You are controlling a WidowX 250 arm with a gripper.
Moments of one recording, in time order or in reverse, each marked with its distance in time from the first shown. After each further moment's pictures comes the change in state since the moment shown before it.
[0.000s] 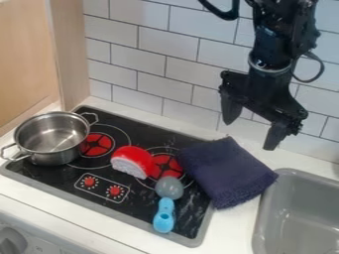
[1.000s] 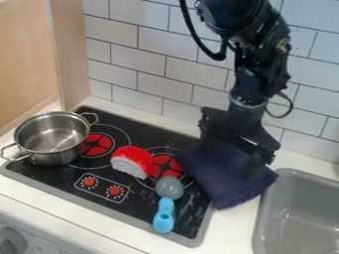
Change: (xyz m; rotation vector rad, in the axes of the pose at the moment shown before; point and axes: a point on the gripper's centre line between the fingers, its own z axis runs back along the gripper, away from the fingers) arm -0.024 0.021 -0.049 0.002 0.181 0.136
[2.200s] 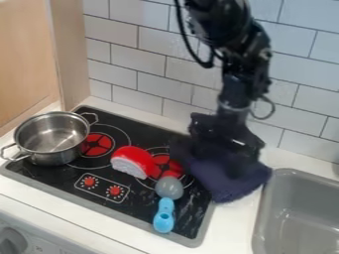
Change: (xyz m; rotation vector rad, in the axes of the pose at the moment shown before) arm 0.003 0.029 -0.020 0.015 0.059 0.140
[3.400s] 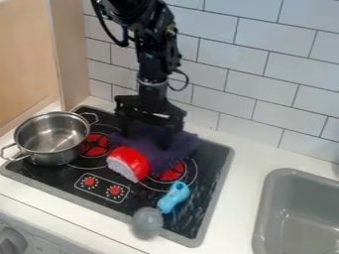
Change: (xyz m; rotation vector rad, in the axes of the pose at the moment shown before) arm -0.014 0.100 -0.008 -0.003 0.029 0.282
